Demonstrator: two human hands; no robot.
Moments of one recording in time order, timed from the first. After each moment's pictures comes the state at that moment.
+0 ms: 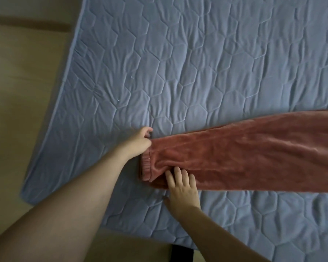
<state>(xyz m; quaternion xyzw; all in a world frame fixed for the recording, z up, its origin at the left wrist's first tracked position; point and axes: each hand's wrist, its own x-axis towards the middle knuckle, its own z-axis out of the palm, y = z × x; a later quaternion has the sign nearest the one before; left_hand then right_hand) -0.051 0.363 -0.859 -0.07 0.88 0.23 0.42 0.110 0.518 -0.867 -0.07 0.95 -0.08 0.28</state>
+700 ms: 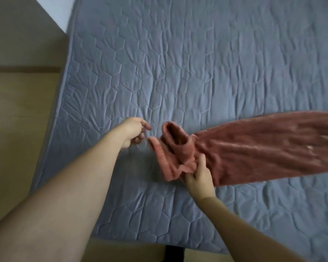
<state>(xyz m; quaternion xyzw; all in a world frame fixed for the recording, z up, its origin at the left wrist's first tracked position) -0.107 0.479 -0.734 -0.22 0.81 0.41 0.36 0.077 0.653 -0.768 0.21 0.79 -0.57 0.07</state>
